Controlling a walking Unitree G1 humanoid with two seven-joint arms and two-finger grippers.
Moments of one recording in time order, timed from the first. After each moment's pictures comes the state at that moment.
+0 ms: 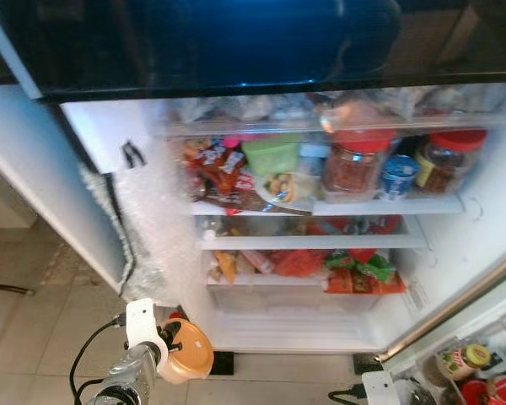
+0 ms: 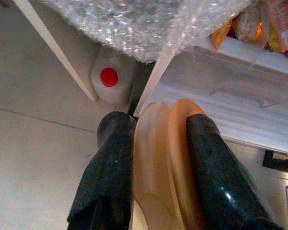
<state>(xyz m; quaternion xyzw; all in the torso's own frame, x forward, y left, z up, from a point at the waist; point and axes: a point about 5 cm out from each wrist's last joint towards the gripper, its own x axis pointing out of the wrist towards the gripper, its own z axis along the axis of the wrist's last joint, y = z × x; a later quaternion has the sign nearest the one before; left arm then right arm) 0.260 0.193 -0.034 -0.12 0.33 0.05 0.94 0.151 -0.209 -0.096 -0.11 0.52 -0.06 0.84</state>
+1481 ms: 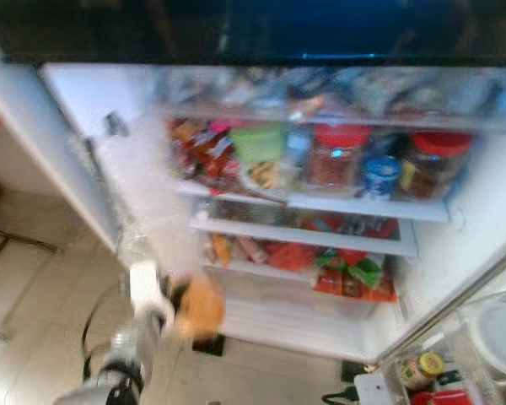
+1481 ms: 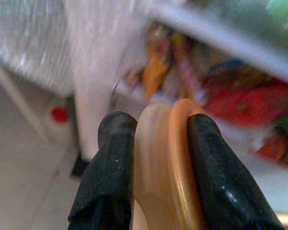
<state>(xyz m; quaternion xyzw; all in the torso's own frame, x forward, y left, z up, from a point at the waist) 0.309 0.185 0.018 -0.17 0.18 -0.03 0.97 0.150 -0.202 -0.098 -0.11 0.52 -0.04 0.84</state>
